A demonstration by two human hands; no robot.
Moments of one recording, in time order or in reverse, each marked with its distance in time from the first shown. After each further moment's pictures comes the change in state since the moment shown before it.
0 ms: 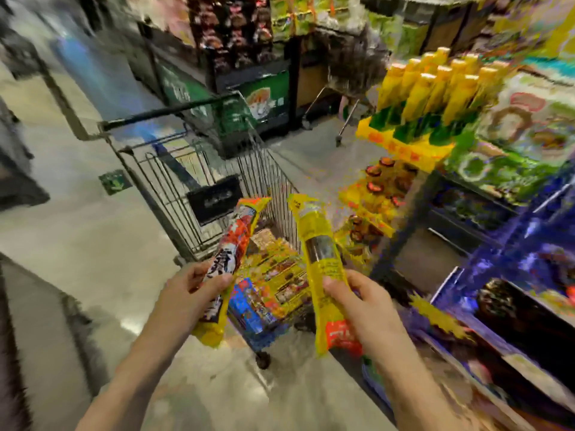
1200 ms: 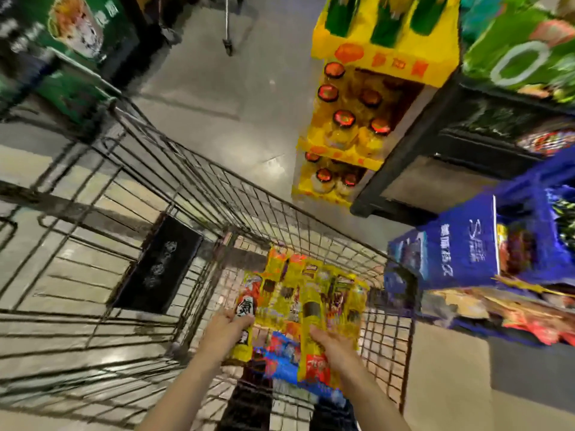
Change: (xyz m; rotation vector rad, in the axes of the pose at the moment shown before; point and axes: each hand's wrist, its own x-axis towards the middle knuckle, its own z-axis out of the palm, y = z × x) left_hand 0.453 -0.161 0.053 0.638 -0.678 -0.520; right_hand 0.312 0.175 0.217 0.405 0.453 0.940
